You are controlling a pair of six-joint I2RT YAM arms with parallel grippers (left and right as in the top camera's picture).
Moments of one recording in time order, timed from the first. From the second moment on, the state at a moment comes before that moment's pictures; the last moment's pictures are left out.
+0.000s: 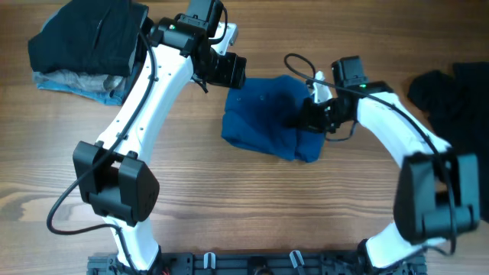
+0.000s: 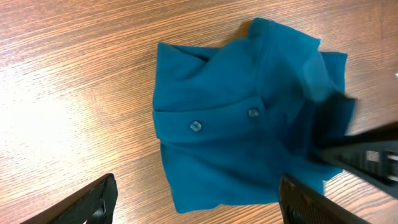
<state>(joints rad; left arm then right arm) -0.36 1.97 1.88 -1.14 0.21 -0.12 0.14 1.75 1.14 -0.72 -0.60 0.25</state>
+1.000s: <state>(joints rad) -0.36 1.97 1.63 -1.04 0.35 -0.13 0.04 1.63 1.17 -0.72 -0.39 0.23</state>
